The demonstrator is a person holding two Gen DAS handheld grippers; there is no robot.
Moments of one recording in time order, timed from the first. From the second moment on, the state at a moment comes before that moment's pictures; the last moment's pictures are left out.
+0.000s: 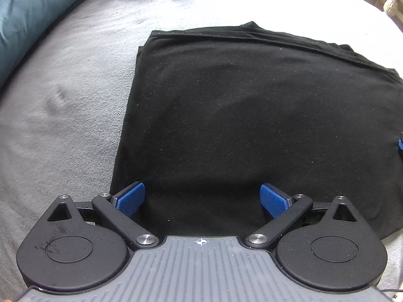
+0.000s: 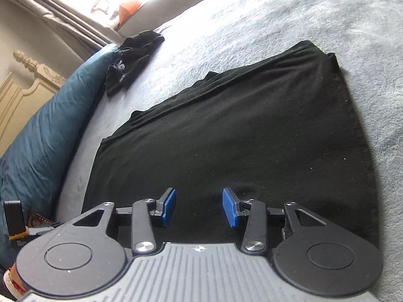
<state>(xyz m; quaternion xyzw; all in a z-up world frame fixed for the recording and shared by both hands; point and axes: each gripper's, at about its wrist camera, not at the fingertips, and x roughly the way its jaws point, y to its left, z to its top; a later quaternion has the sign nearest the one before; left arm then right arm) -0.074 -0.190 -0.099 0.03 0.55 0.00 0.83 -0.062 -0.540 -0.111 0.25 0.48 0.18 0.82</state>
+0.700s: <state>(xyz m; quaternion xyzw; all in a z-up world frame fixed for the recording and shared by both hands) -0.083 -0.171 -0.091 0.01 0.55 0.02 0.84 -0.026 -0.411 -0.063 0.10 0.53 0.31 0.79</state>
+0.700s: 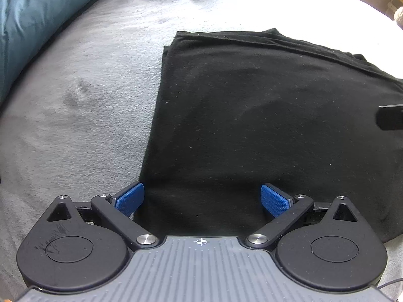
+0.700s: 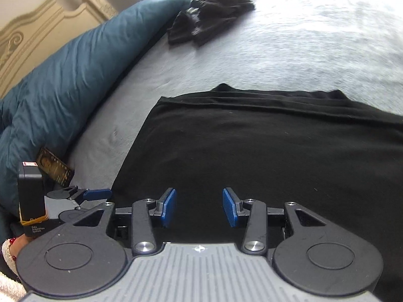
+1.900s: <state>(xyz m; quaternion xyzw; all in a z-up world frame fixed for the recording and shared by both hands) -0.148 -0.099 -0.099 -0.13 0.46 -0.06 0.88 0.014 -0.333 -0.110 0.18 0.62 0.27 0.72</state>
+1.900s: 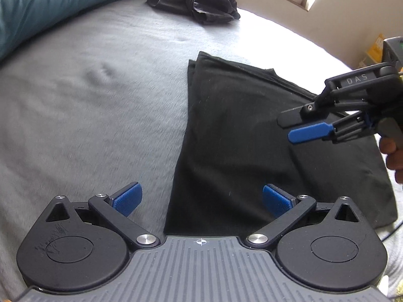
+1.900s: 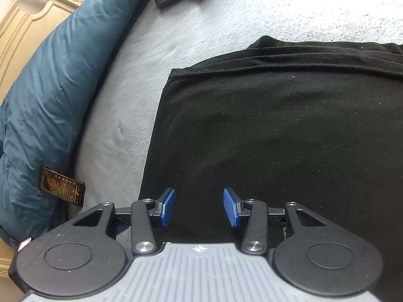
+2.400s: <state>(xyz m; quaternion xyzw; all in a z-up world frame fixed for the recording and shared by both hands) -0.154 -0.086 -0.103 -0.19 0.48 -0.08 0.85 0.005 -0.333 -0.112 0.18 0.63 0.27 0.71</state>
